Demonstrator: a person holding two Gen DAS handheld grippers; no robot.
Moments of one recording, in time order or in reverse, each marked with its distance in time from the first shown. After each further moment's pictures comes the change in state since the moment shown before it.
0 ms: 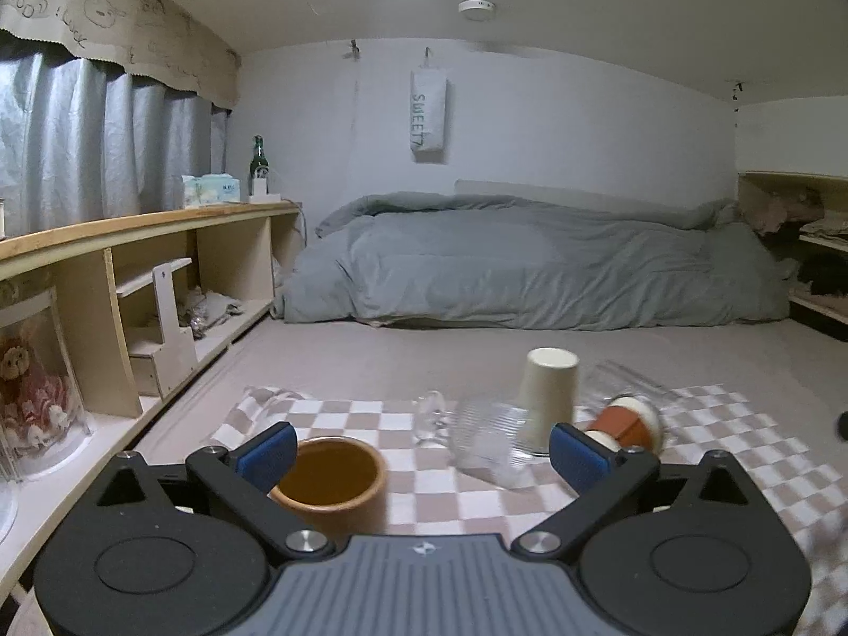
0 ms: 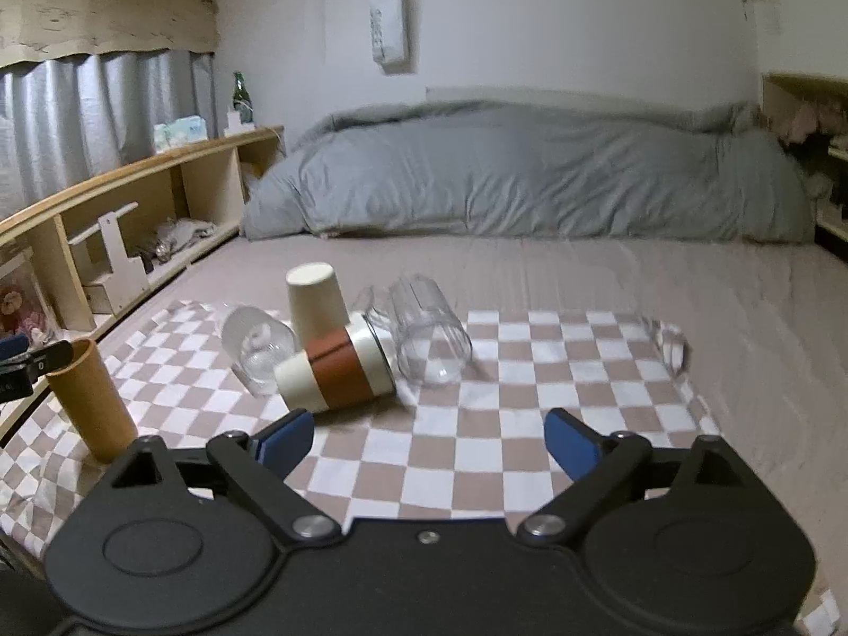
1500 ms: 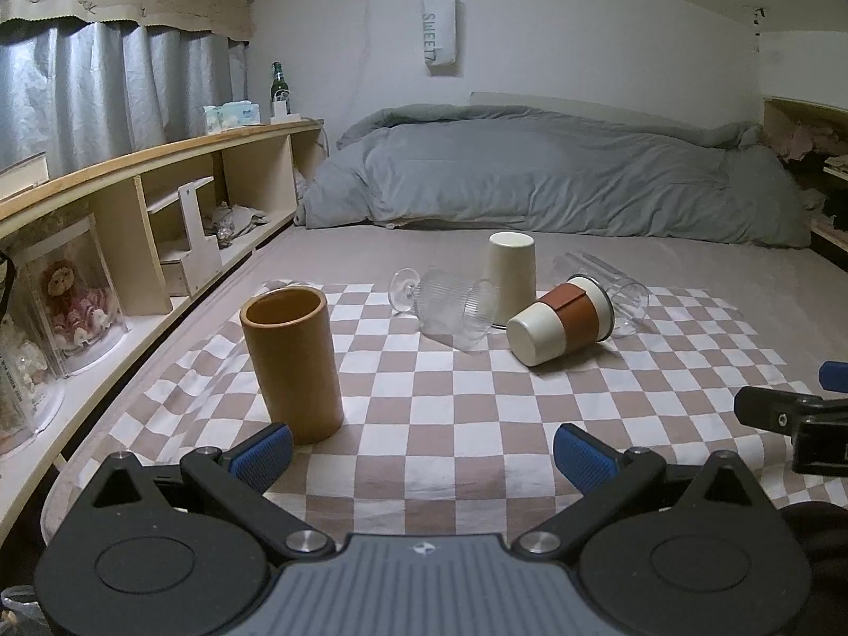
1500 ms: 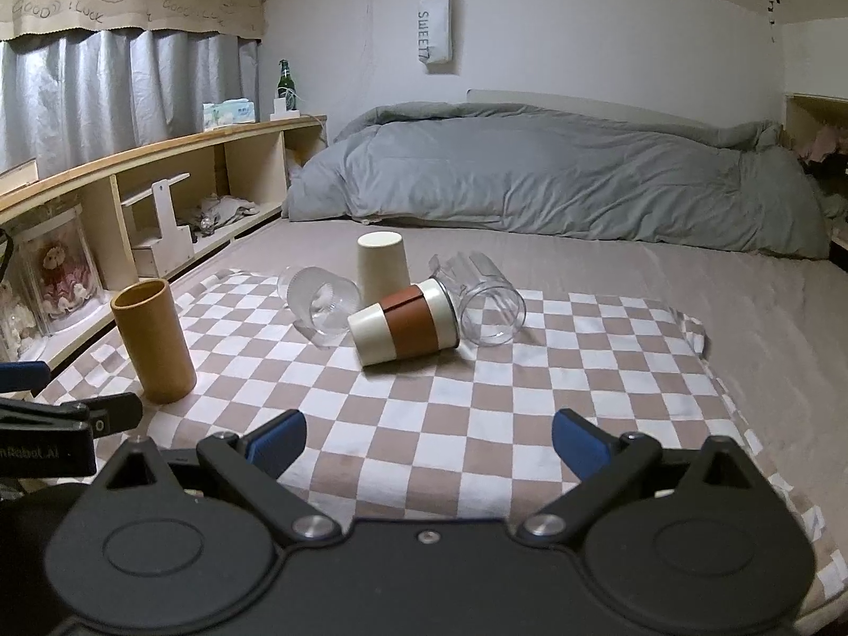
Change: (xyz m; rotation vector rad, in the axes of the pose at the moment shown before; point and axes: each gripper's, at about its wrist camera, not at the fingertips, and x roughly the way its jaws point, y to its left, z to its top) left arm -0.062 -0.079 -0.035 0.006 0.213 0.113; right arm -0.042 0.045 -0.044 -0.049 0.012 0.035
